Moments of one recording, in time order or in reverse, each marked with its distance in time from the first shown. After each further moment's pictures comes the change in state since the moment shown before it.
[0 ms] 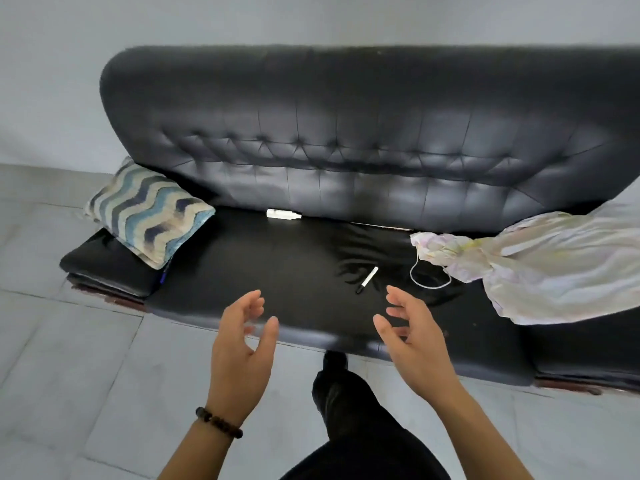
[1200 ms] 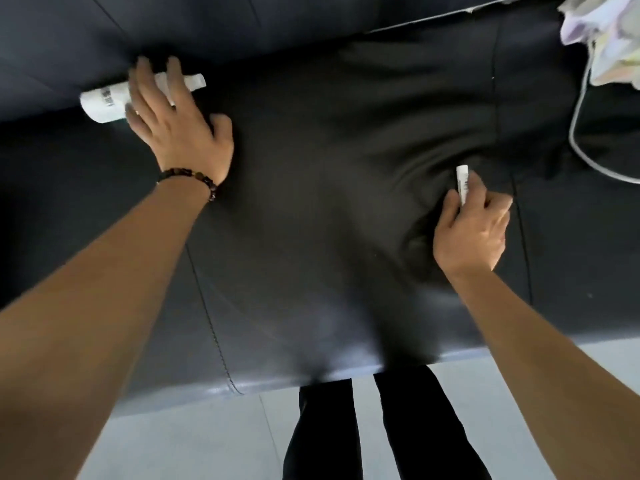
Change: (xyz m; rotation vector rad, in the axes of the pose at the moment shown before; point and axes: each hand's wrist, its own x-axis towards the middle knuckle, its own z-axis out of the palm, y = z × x) left_hand 0.542 -0.436 0.374 0.921 -0.206 0.275; right_hand 0.387 0.407 0.273 -0.682 0.453 0.712
